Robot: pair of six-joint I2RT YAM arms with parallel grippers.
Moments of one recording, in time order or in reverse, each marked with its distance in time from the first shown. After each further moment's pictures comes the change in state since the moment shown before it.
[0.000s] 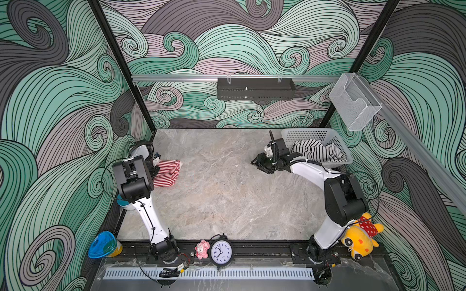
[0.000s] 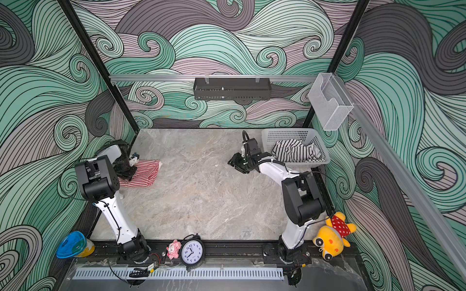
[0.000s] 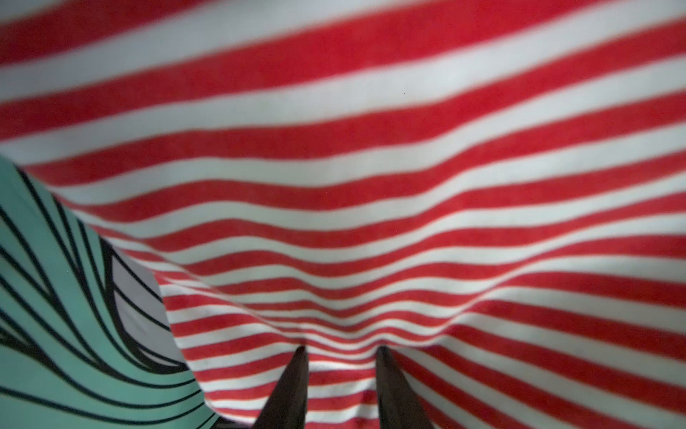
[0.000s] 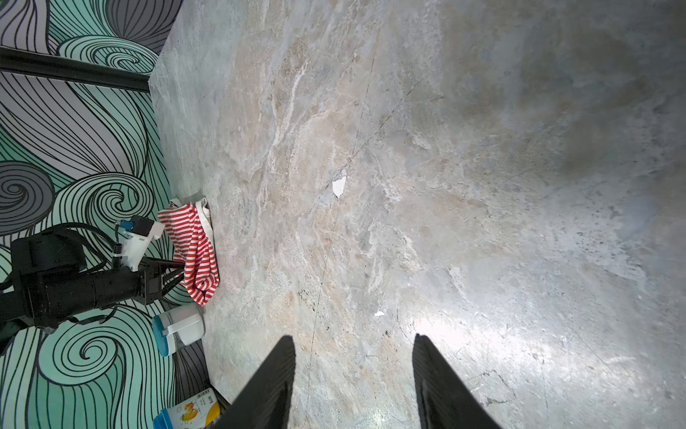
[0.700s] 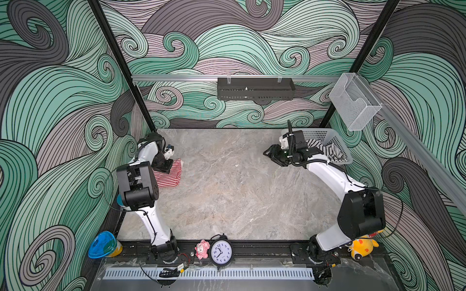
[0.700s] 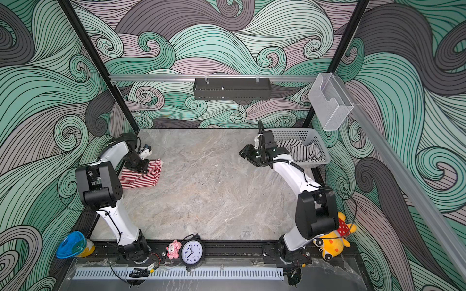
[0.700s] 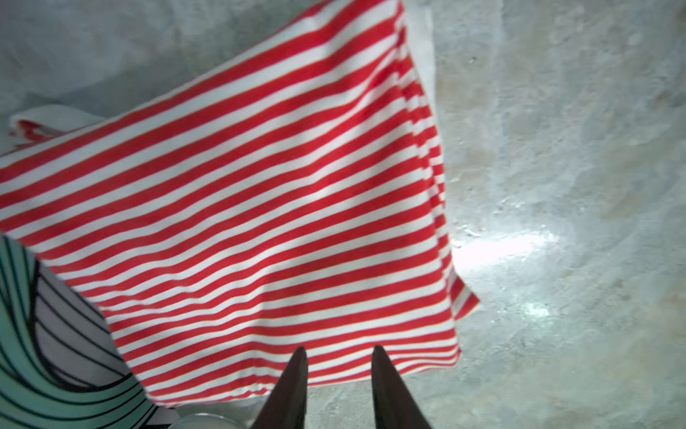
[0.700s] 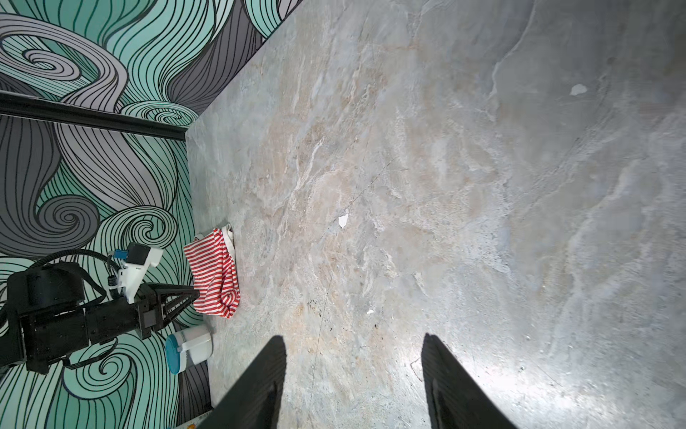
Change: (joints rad) left arm -0.181 -0.190 -0.066 -0.082 0.254 -0.121; right arm -0.128 -0.182 0.047 -0.164 0.029 -0.095
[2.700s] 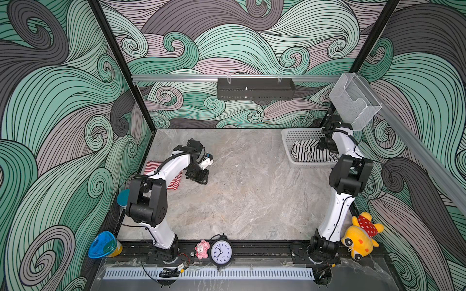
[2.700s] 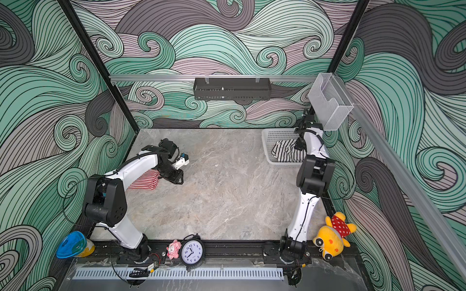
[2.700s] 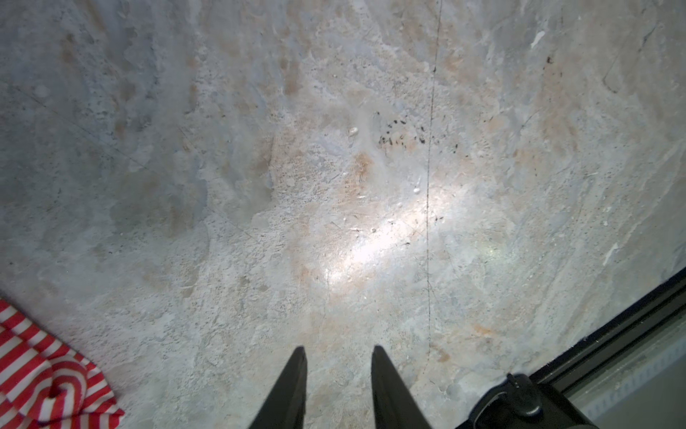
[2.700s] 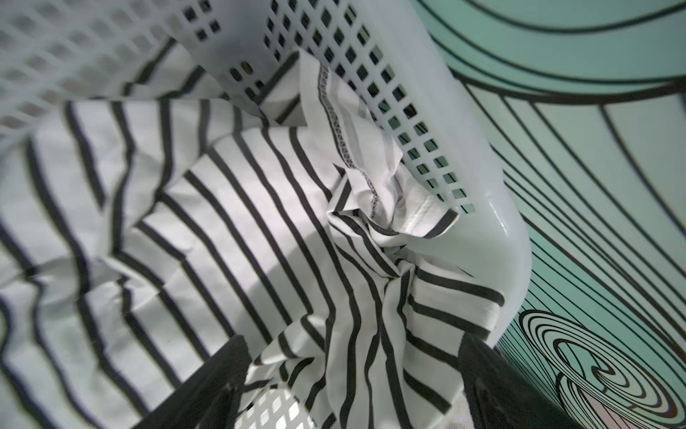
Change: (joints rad) left arm -0.459 -0.223 -0.230 0.034 0.237 -0.206; right arm -0.515 0.677 0.833 -0.599 0.815 -0.436
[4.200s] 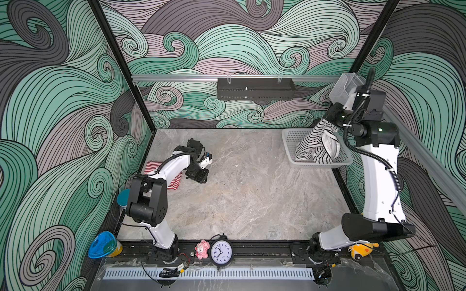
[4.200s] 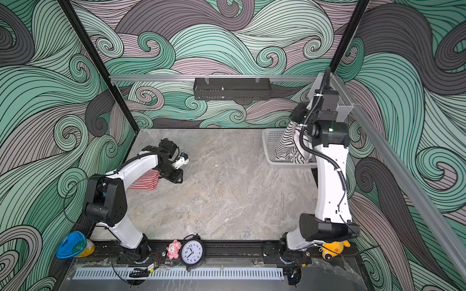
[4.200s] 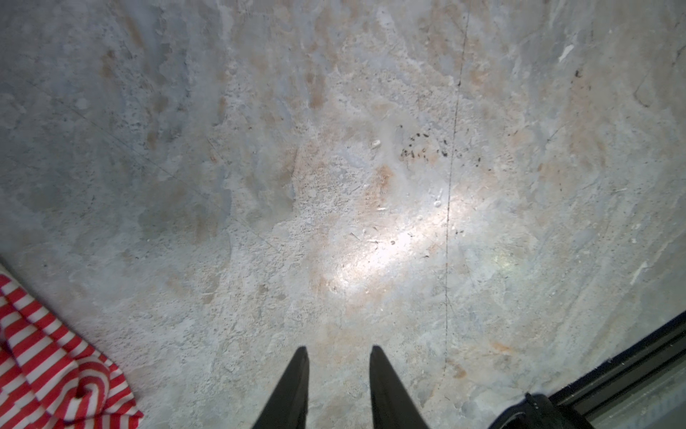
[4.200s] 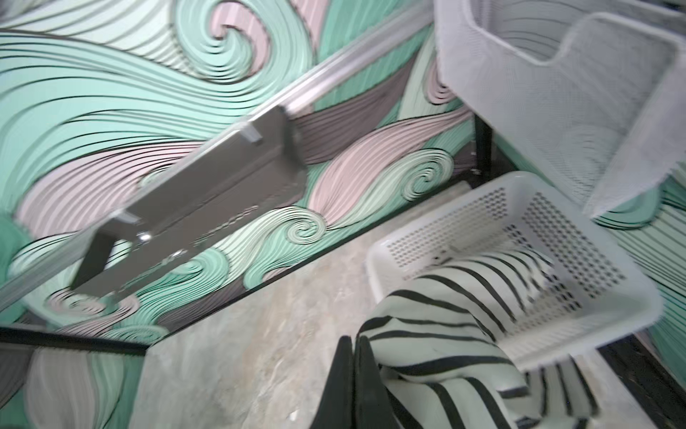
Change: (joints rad) left arm 0.000 0.005 -0.008 0.044 -0.040 -0.014; right arm 0.251 -0.724 0.010 0.148 -0.497 0.197
